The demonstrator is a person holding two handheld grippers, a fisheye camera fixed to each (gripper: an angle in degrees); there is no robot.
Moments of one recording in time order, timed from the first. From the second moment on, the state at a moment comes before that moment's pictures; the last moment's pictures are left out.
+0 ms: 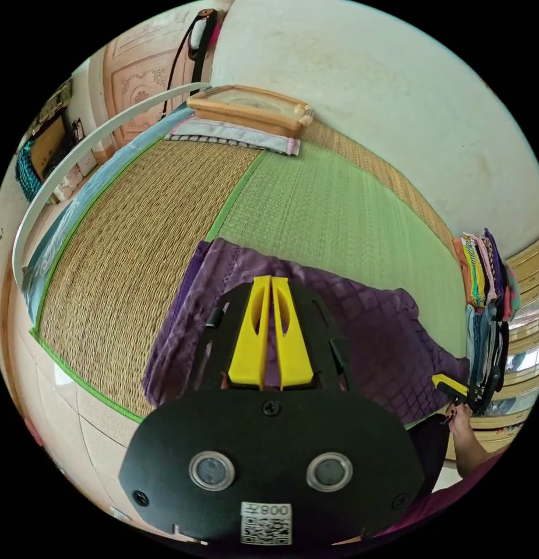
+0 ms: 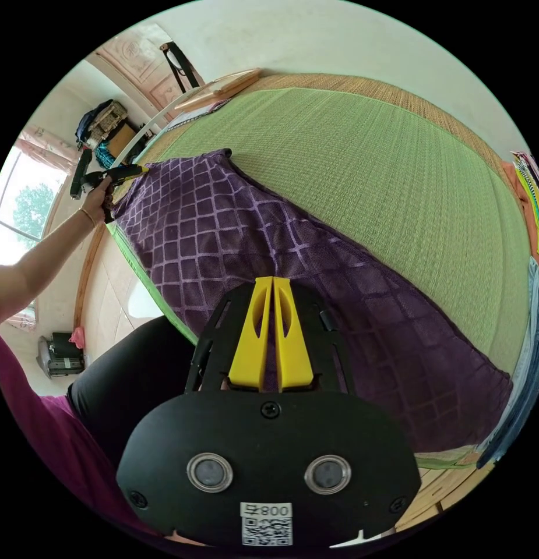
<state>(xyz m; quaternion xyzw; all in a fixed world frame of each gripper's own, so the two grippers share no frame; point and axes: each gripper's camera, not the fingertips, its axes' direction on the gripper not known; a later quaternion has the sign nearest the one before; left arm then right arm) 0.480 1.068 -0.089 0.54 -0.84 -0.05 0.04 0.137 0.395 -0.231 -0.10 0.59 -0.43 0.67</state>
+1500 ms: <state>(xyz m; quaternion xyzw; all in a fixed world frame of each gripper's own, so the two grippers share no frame) 0.464 0.537 0.108 0.26 -0.92 -0.08 0.30 0.231 0.415 -0.749 0.13 0.49 -0.34 0.79</state>
